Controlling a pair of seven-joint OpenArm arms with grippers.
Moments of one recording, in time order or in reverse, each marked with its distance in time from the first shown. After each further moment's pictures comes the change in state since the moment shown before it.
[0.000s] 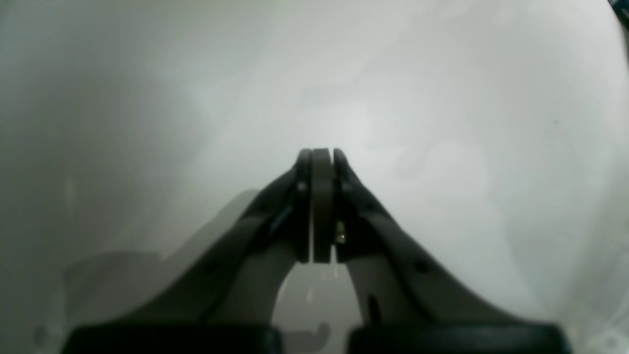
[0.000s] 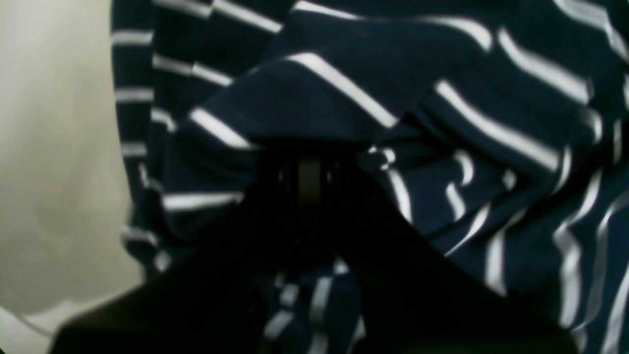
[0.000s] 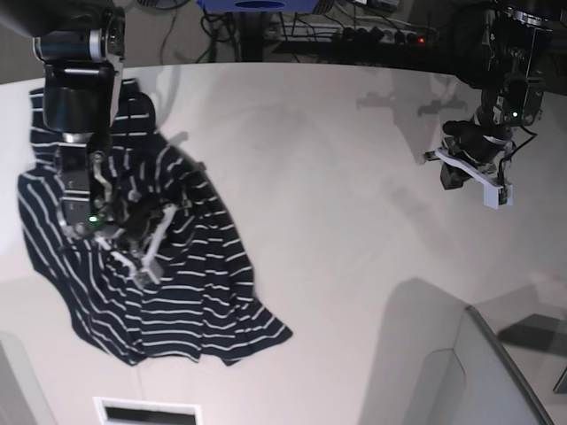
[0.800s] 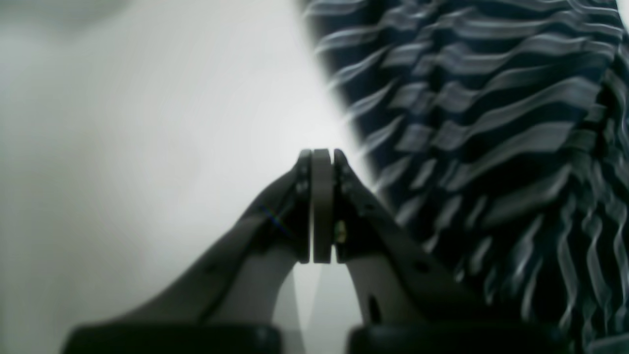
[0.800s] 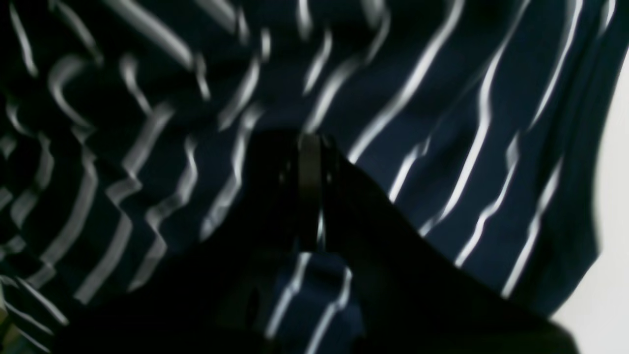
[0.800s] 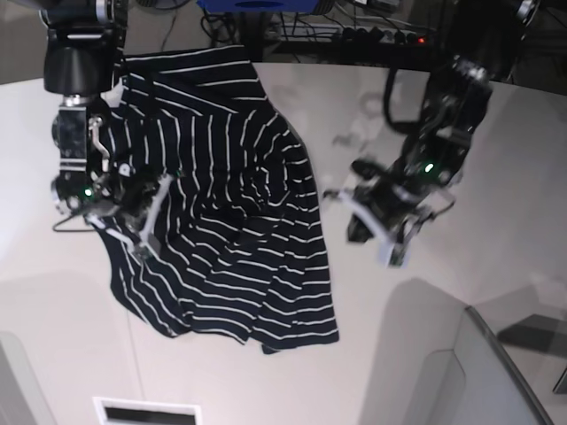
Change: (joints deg) left arm -20.3 10.1 20.7 -6.3 13.2 -0.5 0.4; right arm -8.9 0.0 1.0 14.8 0.0 0.3 -10.0
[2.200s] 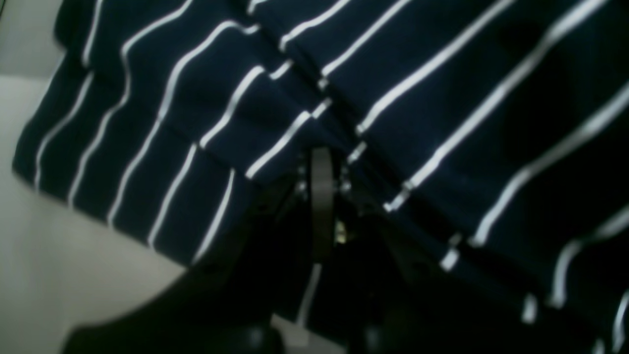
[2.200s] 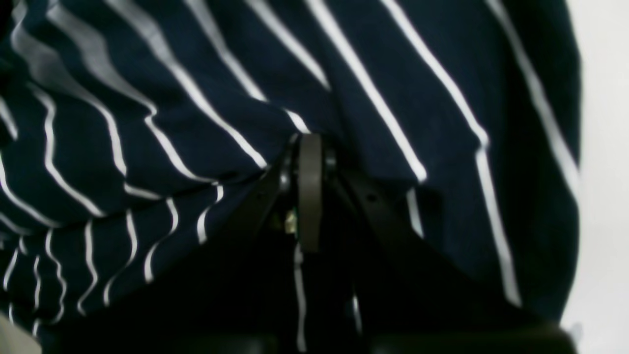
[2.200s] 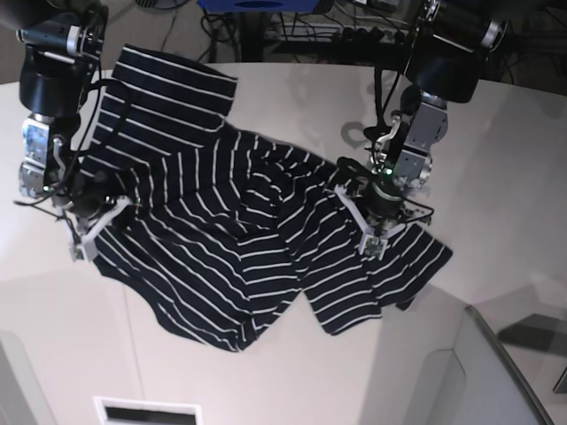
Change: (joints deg) left arm -4.3 7.0 -2.7 -23.4 24.9 1.2 -10.7; right arm 5.6 4.3 13.5 -22.6 5.3 -4.2 17.2
